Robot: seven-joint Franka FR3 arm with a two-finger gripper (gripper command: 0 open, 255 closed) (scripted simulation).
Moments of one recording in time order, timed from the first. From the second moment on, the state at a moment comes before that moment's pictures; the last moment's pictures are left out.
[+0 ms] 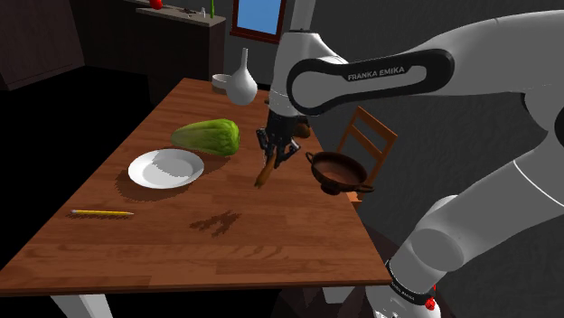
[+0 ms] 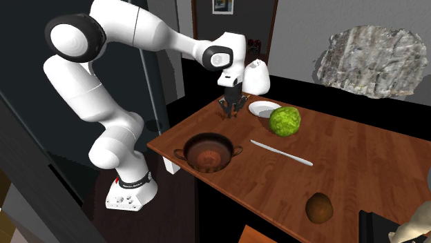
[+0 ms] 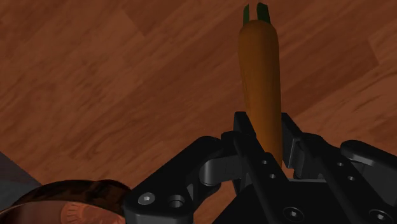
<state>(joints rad) -0.13 -0.30 0.42 -2.26 0.10 2.00 1.61</state>
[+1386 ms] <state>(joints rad) -0.16 -0.55 0.25 -2.31 0.11 1.79 1.42</state>
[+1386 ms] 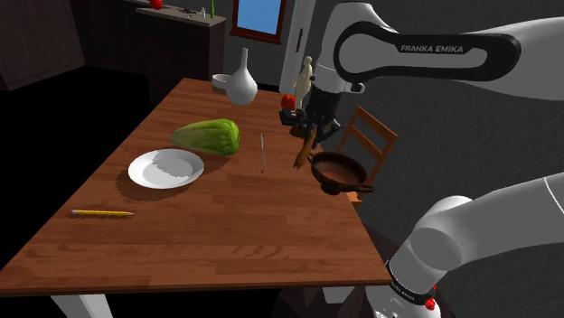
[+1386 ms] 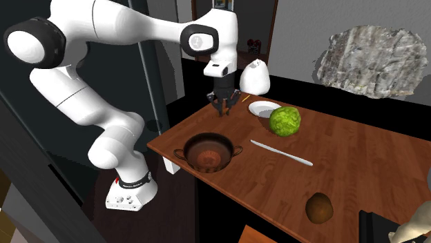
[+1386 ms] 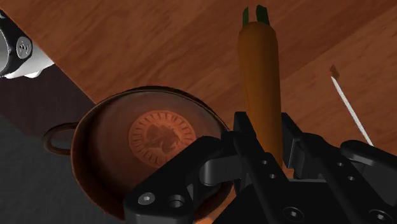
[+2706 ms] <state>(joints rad) -0.23 -0.76 0.04 -2.60 0.01 1.87 1.17</state>
